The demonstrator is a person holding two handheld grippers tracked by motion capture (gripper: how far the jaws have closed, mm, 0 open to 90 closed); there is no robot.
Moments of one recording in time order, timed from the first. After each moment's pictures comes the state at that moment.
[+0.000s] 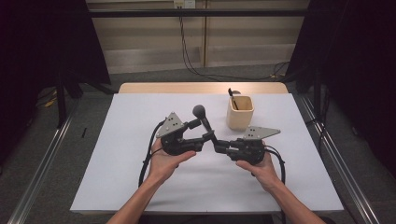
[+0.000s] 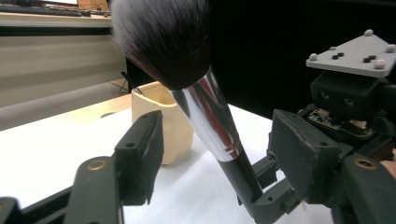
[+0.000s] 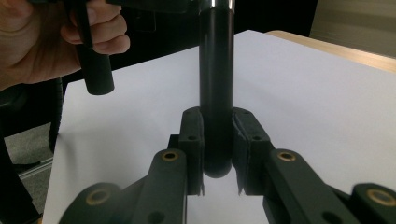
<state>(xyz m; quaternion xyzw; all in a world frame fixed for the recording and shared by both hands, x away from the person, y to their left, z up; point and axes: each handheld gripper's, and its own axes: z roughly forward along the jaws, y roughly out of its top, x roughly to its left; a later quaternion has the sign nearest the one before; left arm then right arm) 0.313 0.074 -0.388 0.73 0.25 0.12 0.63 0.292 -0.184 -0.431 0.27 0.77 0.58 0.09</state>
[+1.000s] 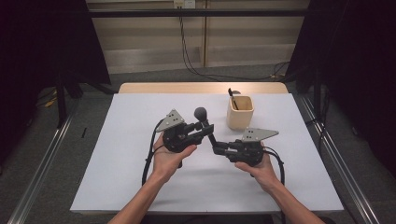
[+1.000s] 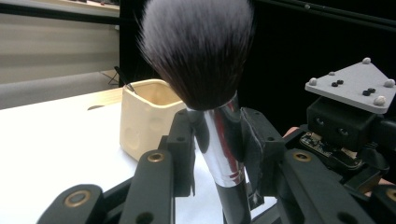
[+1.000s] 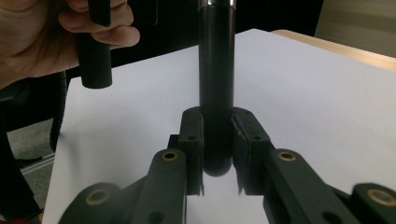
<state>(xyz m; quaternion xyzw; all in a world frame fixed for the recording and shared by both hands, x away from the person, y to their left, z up) 0.316 0.070 -0.383 0.71 0.28 0.07 0.64 0.290 -0.180 -0.434 0.26 0.77 0.58 0.09</state>
